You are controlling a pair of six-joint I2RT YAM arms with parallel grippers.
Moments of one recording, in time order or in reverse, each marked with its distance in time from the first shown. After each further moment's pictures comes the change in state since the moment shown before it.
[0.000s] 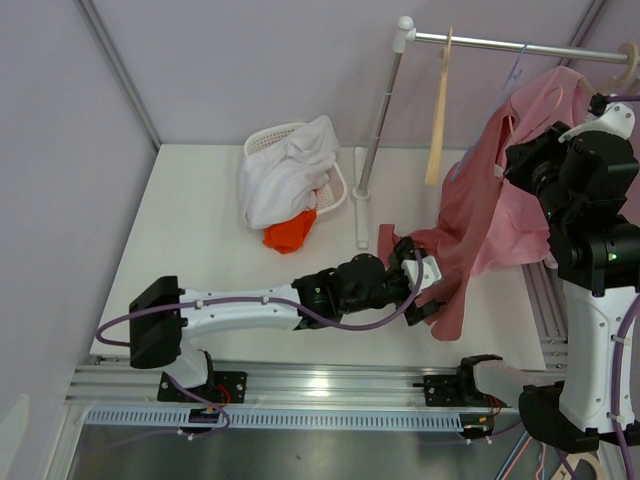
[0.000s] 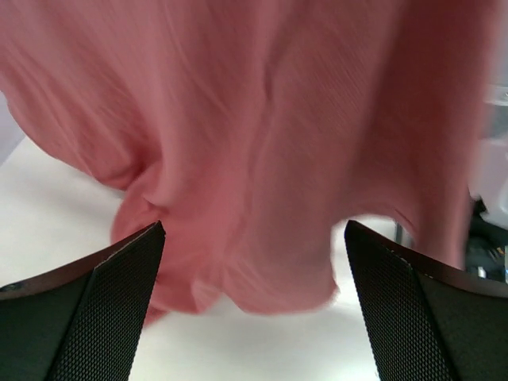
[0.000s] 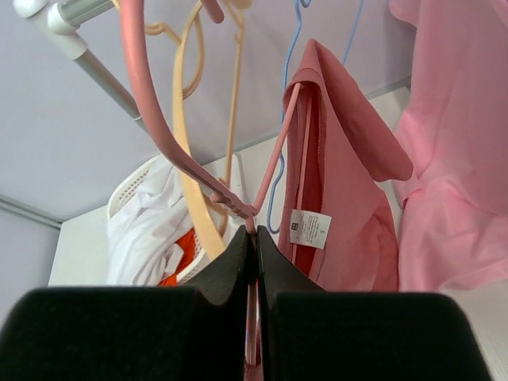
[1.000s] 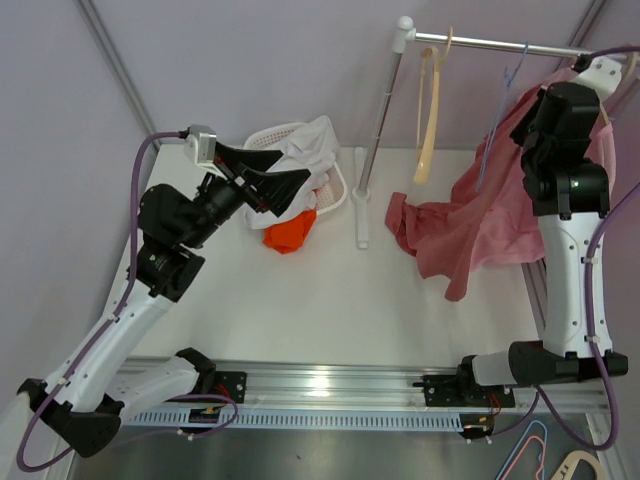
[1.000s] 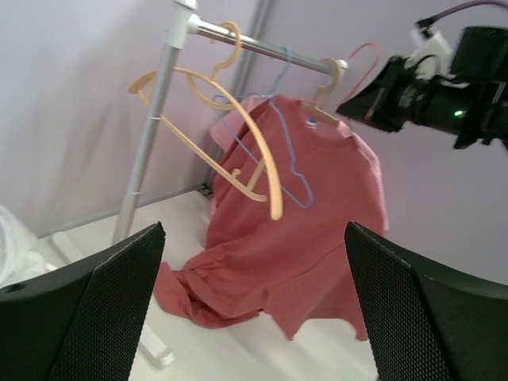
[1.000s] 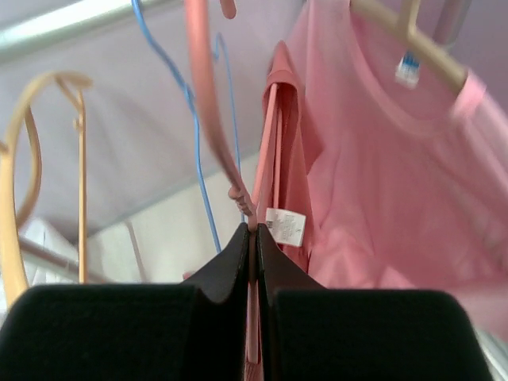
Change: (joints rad) left arm 0.749 -0.594 -0.026 -0.109 0.288 -0.596; right arm -0.065 0.291 0.131 0.172 0.266 -0.179
